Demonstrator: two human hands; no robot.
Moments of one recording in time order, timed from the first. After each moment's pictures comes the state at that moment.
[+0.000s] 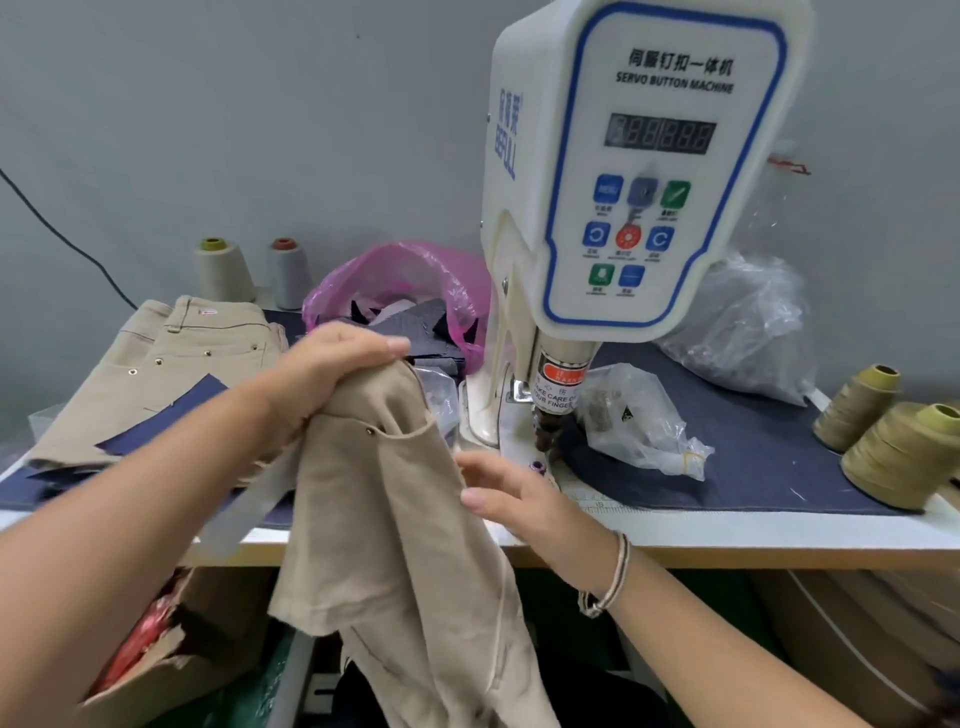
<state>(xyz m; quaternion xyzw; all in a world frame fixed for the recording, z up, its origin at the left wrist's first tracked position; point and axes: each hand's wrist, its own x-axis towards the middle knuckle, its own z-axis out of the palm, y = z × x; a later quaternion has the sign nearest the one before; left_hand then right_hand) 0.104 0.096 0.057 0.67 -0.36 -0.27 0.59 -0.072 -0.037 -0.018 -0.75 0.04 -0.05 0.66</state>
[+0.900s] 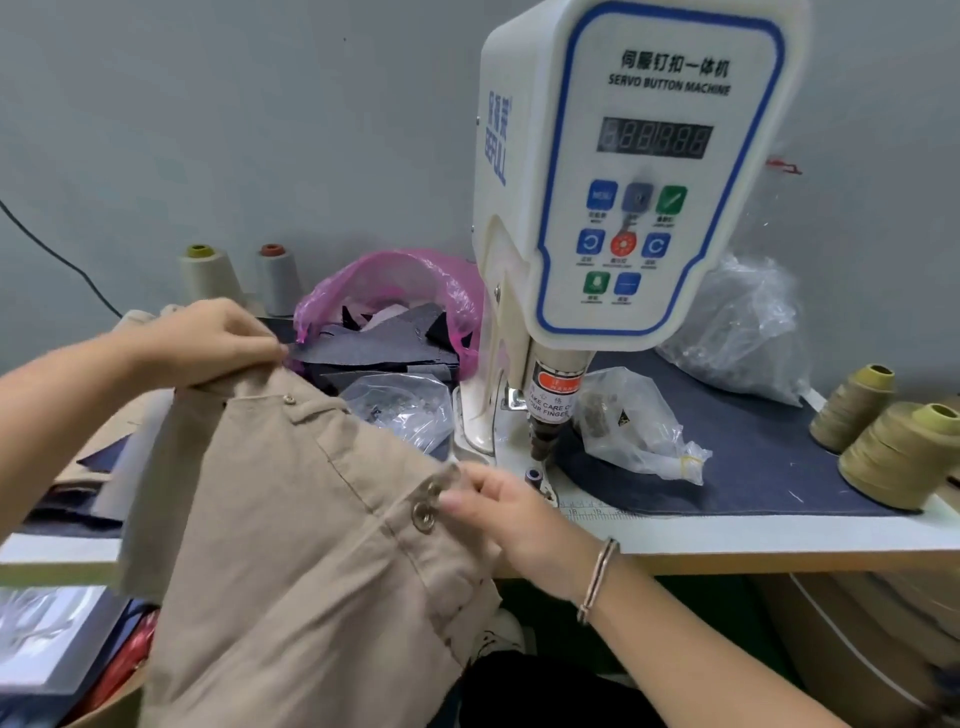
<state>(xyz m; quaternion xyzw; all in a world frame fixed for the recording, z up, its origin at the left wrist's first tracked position) 0.193 0.131 0.079 0.90 -0.39 -0.08 0.19 -0.057 -0.035 -0.036 -0.65 0.08 -0.02 0.75</state>
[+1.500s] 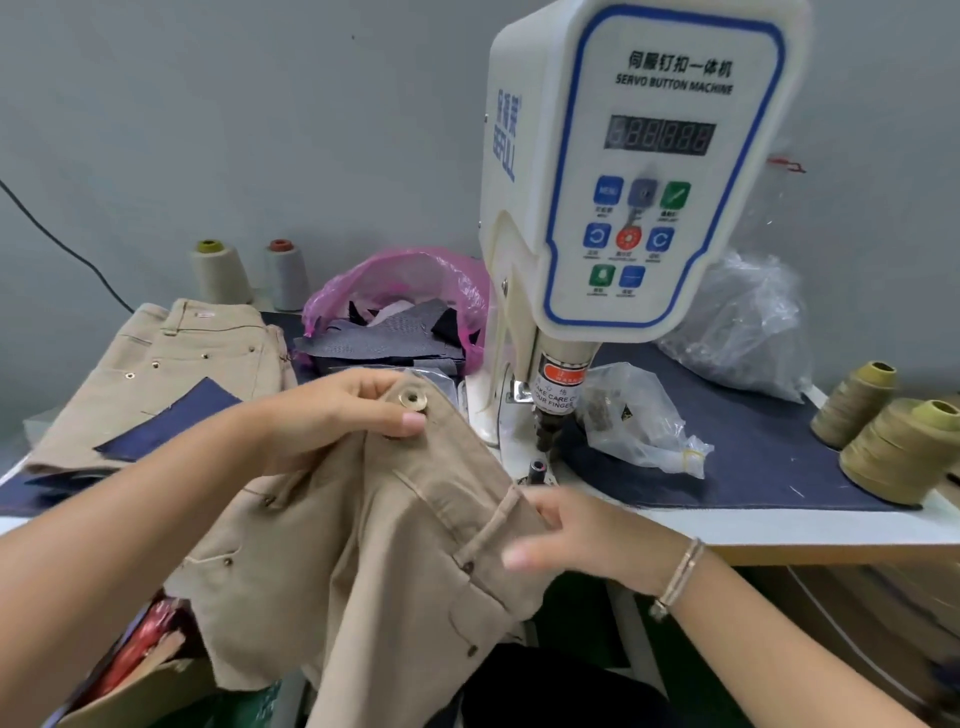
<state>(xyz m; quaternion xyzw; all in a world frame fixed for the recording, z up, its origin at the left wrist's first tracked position) 0.104 0.101 0.043 0.56 -0.46 -0.48 0.49 -0.101 -0.065 -0.016 -0.78 0.09 0.07 0.61</state>
